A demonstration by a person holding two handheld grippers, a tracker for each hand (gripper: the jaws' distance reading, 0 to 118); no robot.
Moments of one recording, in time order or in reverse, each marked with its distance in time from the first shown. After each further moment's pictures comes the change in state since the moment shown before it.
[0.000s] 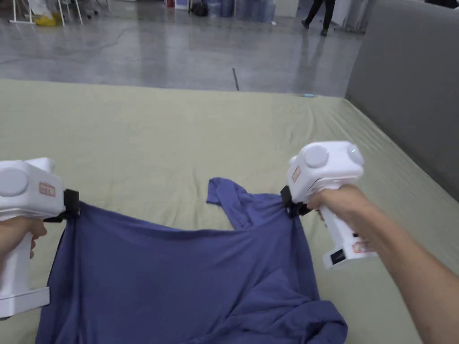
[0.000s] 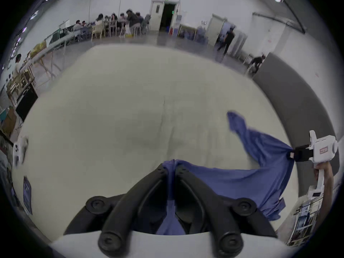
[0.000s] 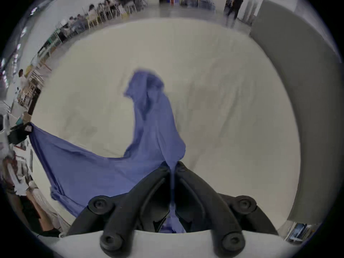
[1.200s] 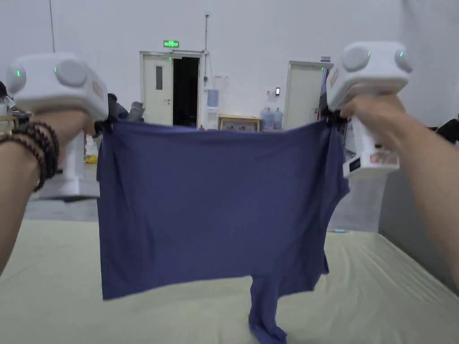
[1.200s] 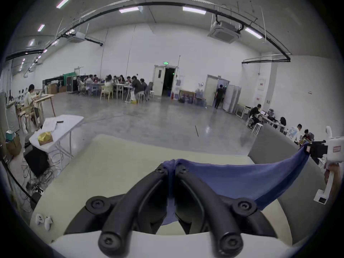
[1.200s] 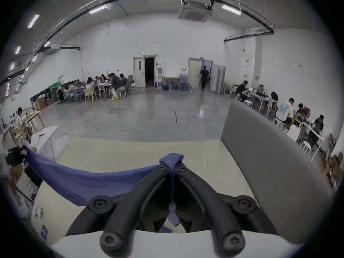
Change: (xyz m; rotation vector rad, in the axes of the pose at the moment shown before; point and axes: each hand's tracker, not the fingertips) left arm 0.087 0.348 0.105 0.481 0.068 -0.031; right arm 0.007 0.300 0.251 0.645 -0.126 -0.099
